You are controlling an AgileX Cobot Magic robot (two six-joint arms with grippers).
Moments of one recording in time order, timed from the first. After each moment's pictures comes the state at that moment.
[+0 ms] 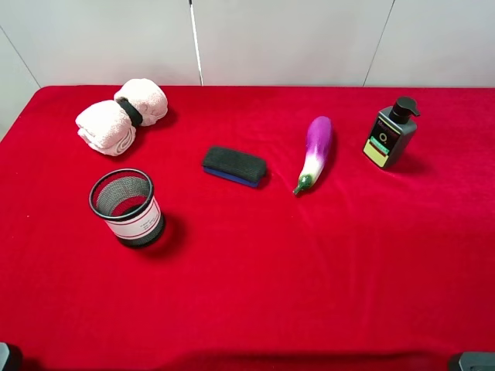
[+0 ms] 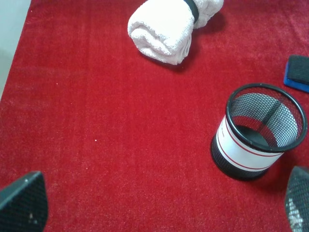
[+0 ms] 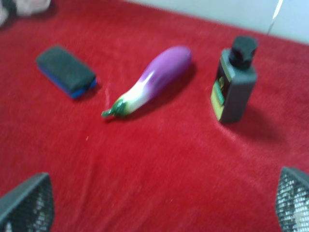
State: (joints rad) left arm -0.07 0.00 -0.49 -0.01 1.06 -0.07; right arm 0.38 0.01 -0.50 0.02 1.02 -0.01
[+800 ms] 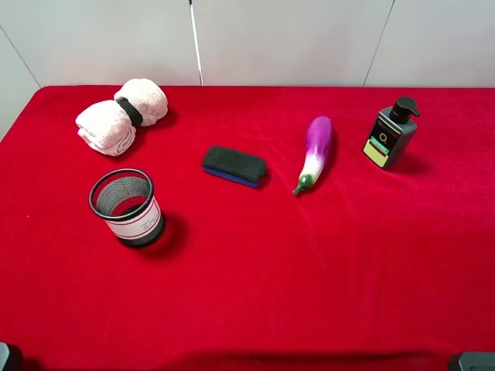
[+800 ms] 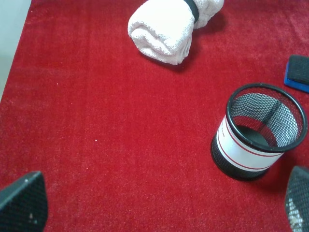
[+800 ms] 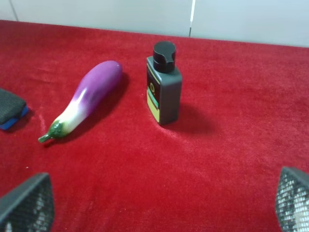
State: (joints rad) left arm -0.07 0.00 -0.49 -0.01 1.06 -0.07; right arm 0.16 -0.01 -0.50 -0.01 1.02 0.01
